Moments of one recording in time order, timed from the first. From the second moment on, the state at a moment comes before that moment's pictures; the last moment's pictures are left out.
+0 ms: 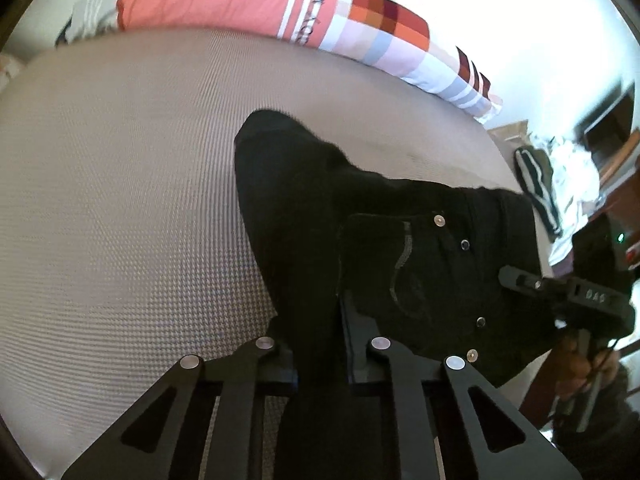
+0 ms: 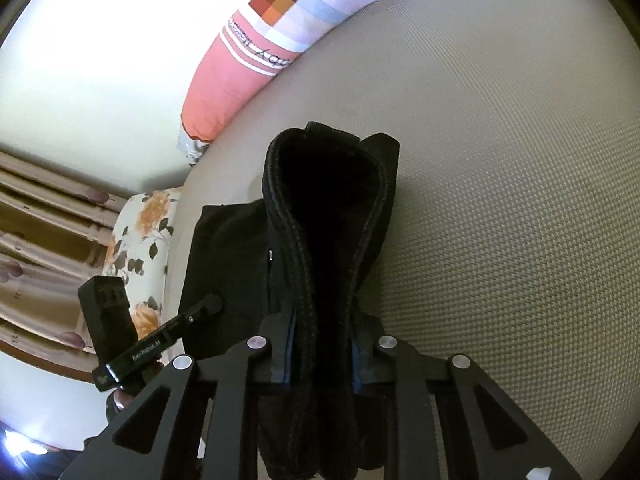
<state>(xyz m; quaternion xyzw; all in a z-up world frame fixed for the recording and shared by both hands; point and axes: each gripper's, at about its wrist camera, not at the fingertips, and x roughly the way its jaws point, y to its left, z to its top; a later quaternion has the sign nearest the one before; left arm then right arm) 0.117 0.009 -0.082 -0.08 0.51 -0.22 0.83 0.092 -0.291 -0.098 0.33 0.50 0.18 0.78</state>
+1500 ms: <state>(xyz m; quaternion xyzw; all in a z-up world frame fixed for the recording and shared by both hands) 0.255 0.063 -0.096 -0.05 0.48 -0.09 0.87 0.252 -0.226 -0.116 0.25 0.51 0.12 0.81</state>
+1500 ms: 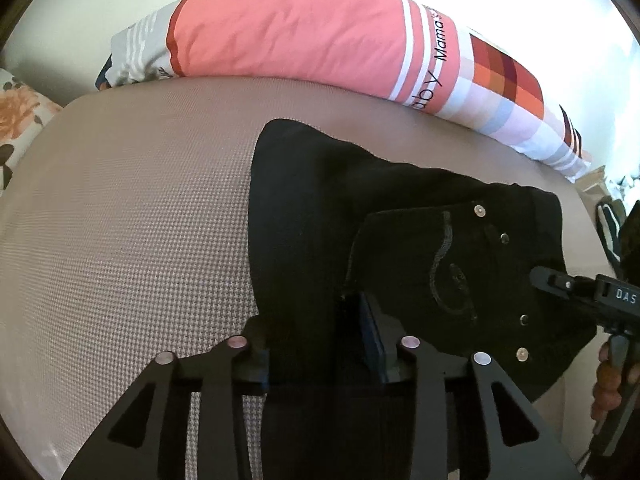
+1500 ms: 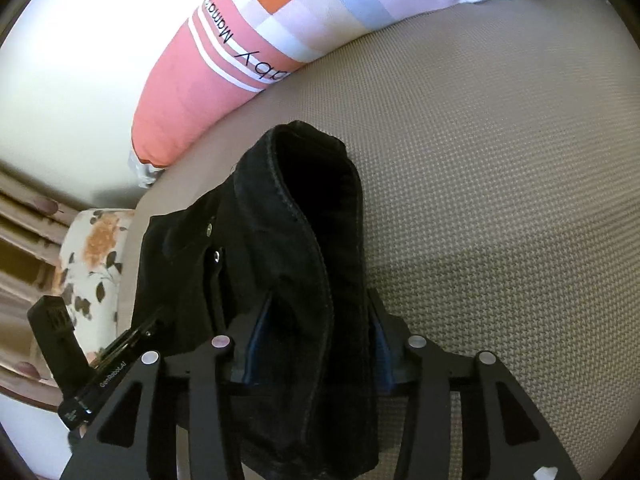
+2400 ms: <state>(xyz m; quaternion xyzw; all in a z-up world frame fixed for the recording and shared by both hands) 0.100 0.056 -0.059 0.00 0.44 0.01 0.90 0.088 -0.192 -0.049 0.12 0.44 0.04 0.89</state>
